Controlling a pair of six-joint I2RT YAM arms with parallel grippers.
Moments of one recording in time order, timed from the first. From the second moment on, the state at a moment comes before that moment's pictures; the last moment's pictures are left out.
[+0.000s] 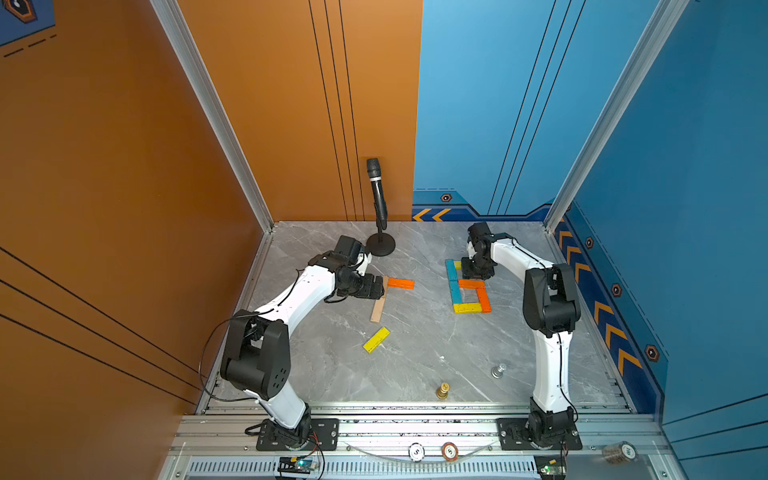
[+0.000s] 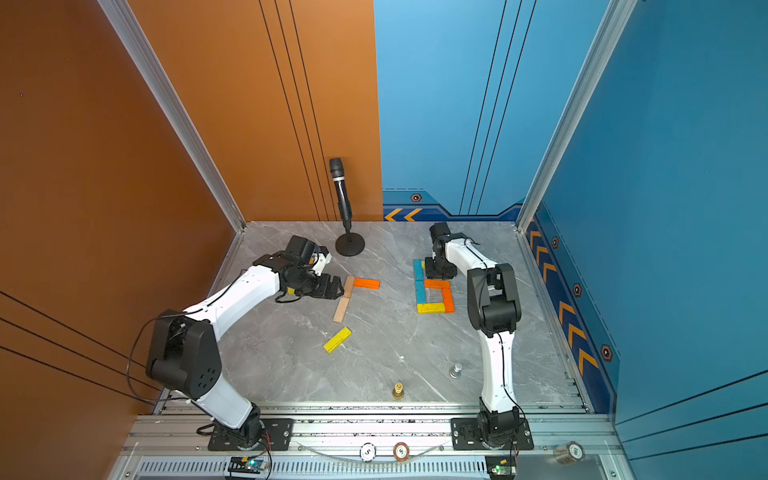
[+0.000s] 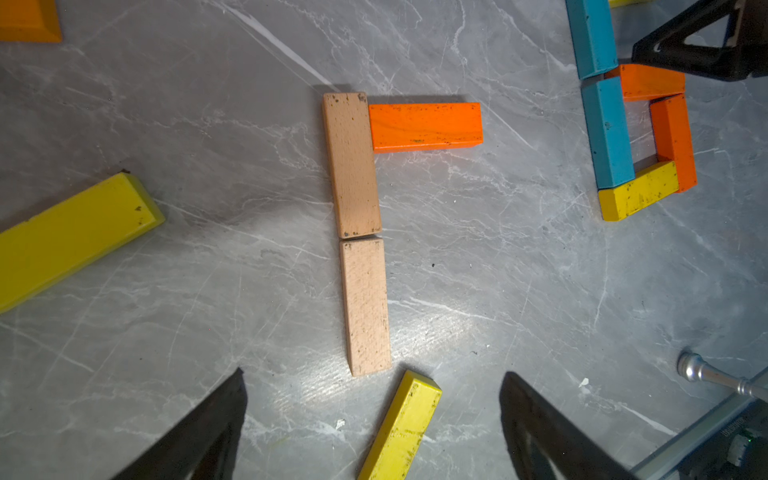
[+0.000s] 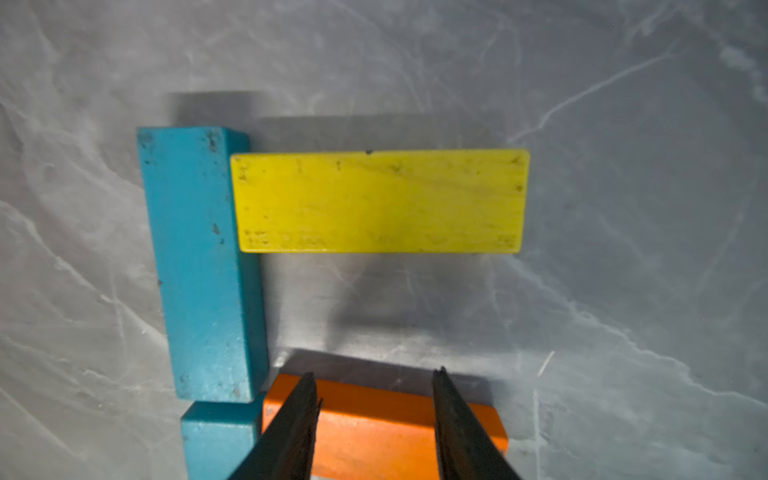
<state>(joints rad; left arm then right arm) -0.33 1.65 1.27 -0.74 0.23 -0.19 0.20 2.21 1.74 -0.83 -0.01 0.18</state>
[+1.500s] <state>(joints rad) -0.49 1.67 1.26 -0.77 0.04 -0.31 0.43 1.62 1.17 -0.62 -0.01 0.39</state>
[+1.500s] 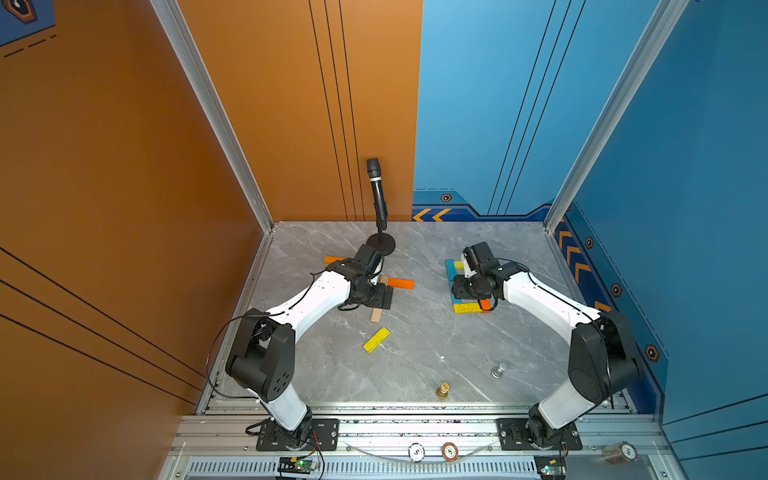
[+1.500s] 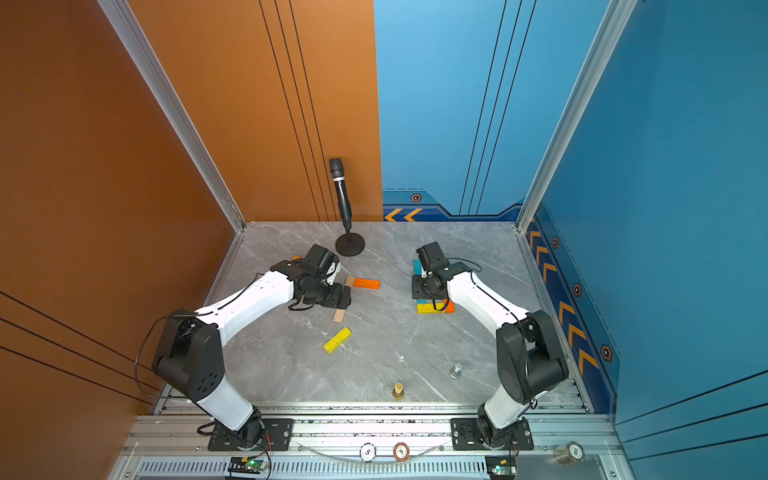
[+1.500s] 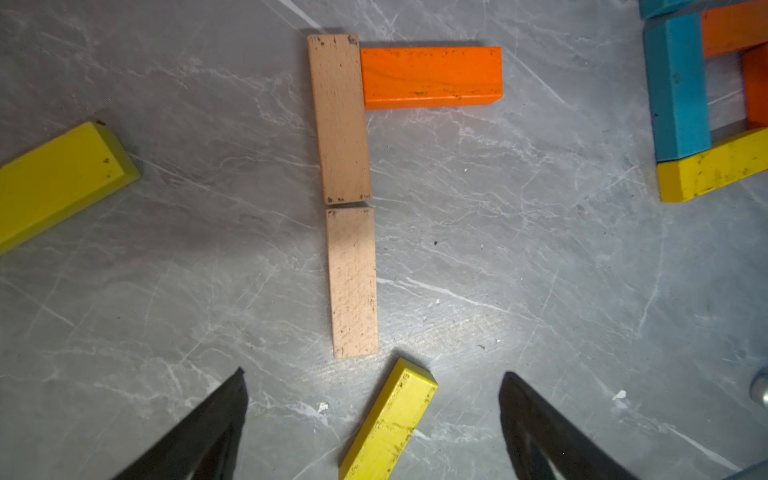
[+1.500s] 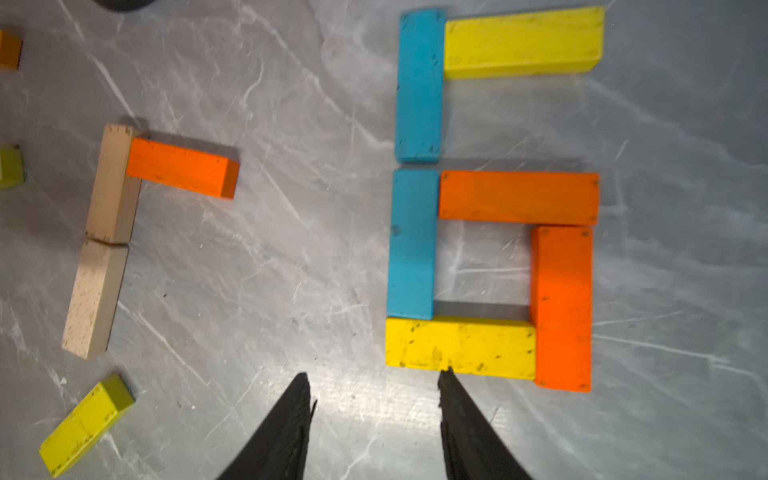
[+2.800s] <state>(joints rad) -0.77 1.69 0.99 -0.64 0.07 -0.59 0.54 1.36 1.06 -0.58 0.00 0.49</state>
